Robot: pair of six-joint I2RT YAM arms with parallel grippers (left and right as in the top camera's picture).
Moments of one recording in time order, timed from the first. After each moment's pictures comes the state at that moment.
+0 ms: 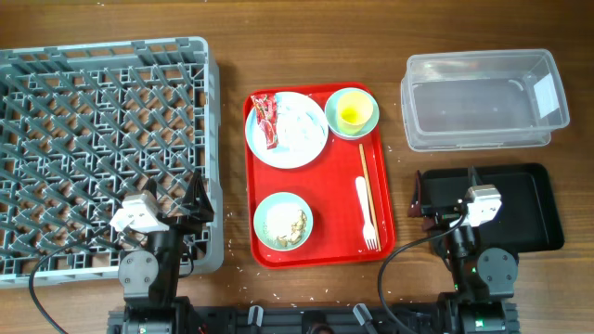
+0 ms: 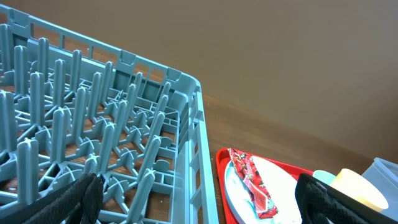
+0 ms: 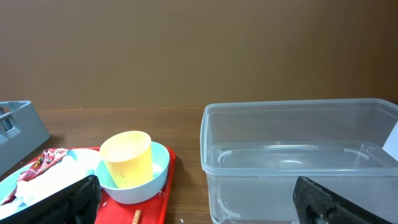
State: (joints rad) left arm 0.02 0.01 0.01 -0.07 0.04 -0.41; right arm 0.03 0.01 0.01 0.00 -0.08 0.07
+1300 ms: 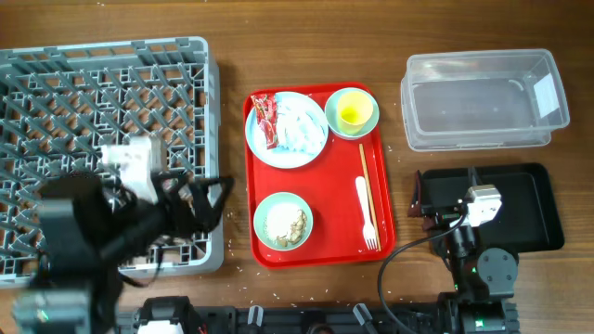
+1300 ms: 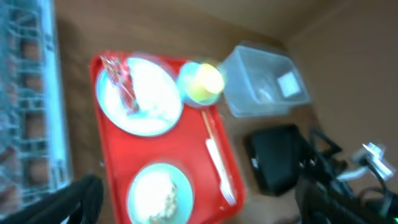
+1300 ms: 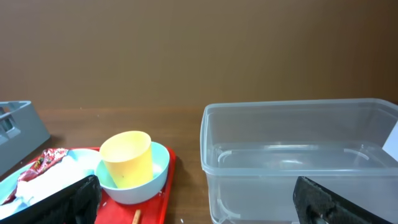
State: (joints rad) left arm 0.02 0.80 1.17 -1.12 0.56 -0.25; right arm 0.03 0.01 0.01 0.00 -0.08 0.07
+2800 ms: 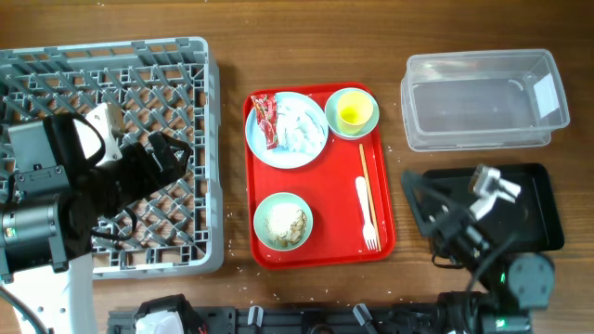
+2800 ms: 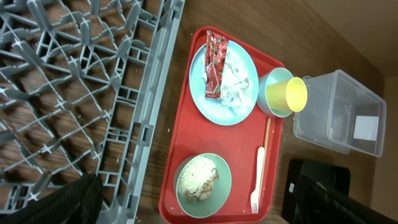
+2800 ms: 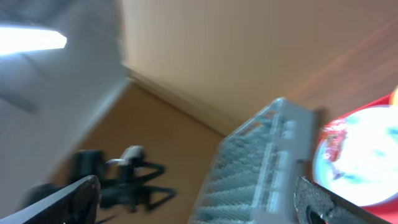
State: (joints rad) left arm 0.19 1.06 1.37 -1.31 0.40 -0.34; right arm 0.03 0.24 0.29 0.16 -0.70 1.21
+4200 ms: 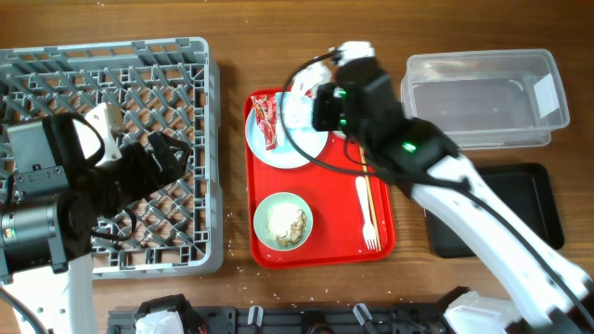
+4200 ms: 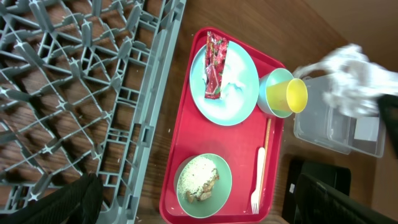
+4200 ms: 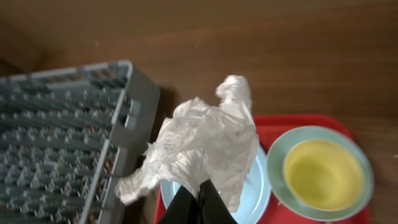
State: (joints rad) left arm 0.19 1.06 1.37 -1.31 0.39 -0.34; right arm 0.60 1.43 1.29 -0.47 0.13 0.50
